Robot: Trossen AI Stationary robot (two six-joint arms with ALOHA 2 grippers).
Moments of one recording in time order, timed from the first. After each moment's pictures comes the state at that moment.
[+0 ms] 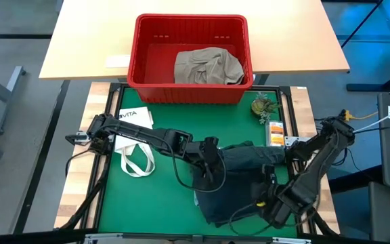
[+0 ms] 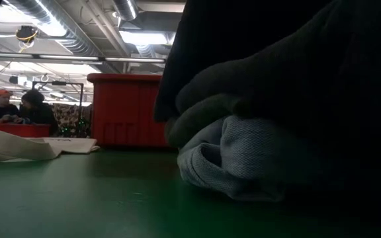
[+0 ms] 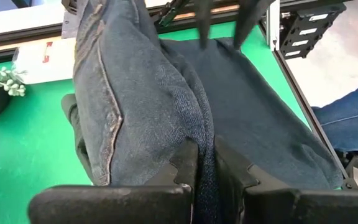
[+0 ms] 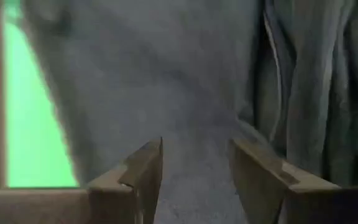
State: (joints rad) left arm -0.23 1.96 1.93 -0.71 -0.05 -0.01; right arm 0.62 1.57 1.40 -1.27 0.42 0.86
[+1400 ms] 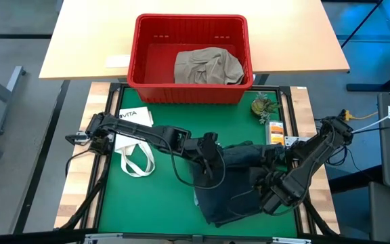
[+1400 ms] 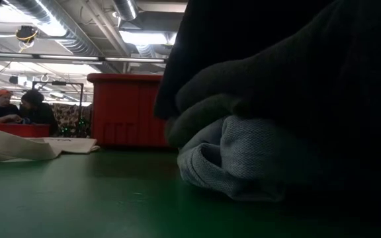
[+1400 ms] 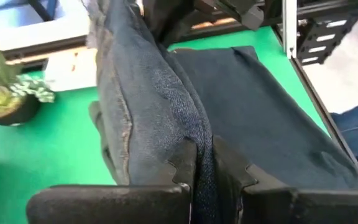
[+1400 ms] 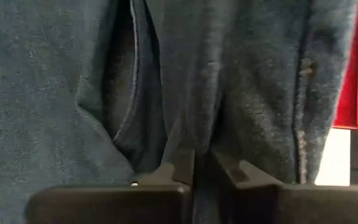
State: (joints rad) left arm -0.22 1.94 1.93 -0.70 -0.10 0.01; right arm 0.52 1.57 1.36 -1.57 0.68 0.73
